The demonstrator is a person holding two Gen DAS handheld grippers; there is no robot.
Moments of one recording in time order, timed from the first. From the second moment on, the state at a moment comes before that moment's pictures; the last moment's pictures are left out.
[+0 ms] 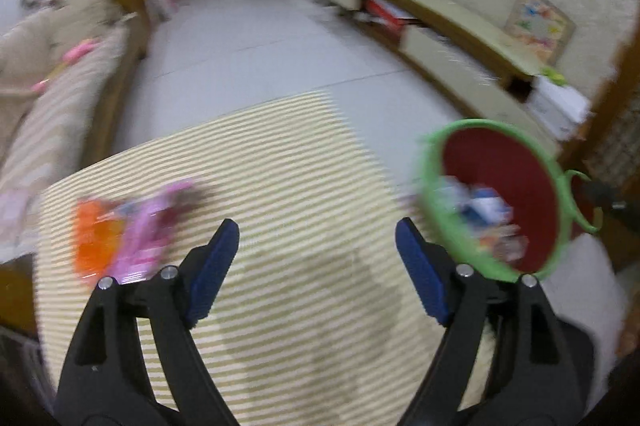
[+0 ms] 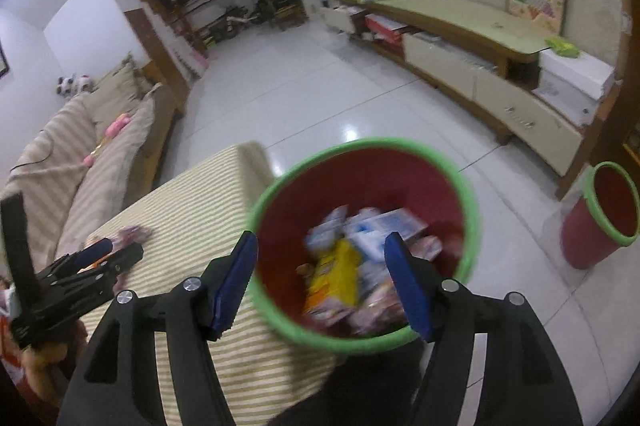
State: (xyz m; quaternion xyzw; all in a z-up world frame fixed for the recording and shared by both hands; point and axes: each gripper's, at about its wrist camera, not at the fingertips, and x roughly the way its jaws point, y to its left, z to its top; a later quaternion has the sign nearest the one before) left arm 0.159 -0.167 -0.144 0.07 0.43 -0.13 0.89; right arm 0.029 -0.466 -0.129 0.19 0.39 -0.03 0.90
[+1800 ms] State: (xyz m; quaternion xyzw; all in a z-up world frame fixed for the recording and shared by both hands) left arm 0.059 0.076 -0.189 -0.07 0.48 0.02 0.87; right arm 0.211 -0.123 -0.229 0.03 0.54 0.11 0.83
